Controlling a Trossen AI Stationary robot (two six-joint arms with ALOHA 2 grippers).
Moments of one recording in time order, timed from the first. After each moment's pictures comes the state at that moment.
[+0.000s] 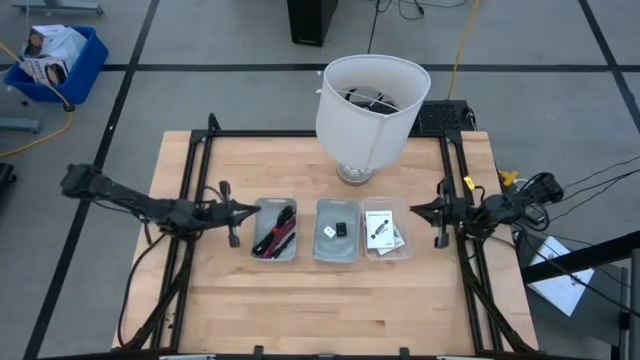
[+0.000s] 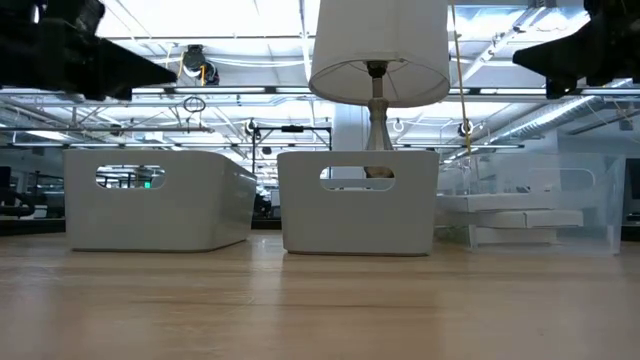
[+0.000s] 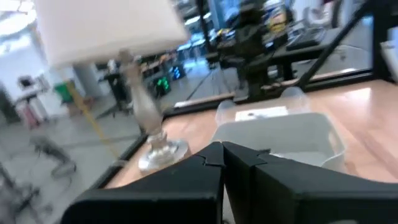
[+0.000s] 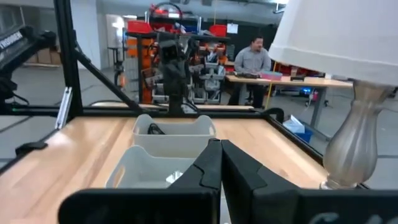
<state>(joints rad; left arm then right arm) -0.30 0.55 0.05 0.53 -0.49 0.26 0.44 0.00 0.12 -0.06 0.58 -0.08</state>
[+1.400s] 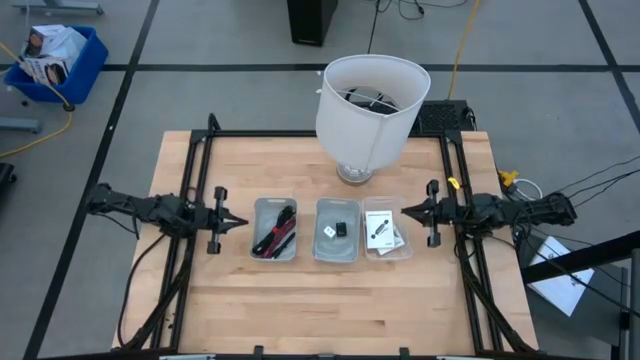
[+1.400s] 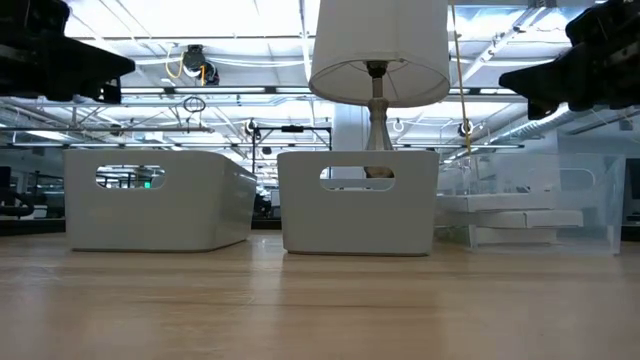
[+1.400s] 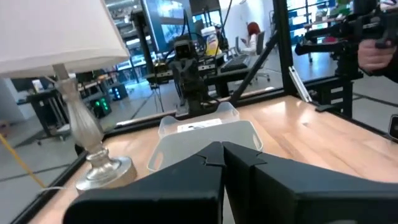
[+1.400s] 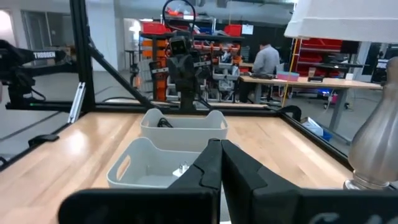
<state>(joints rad) -0.25 0.02 0.01 0.05 -0.15 0.23 0.13 0.00 0.02 0.01 0.20 -0.05</state>
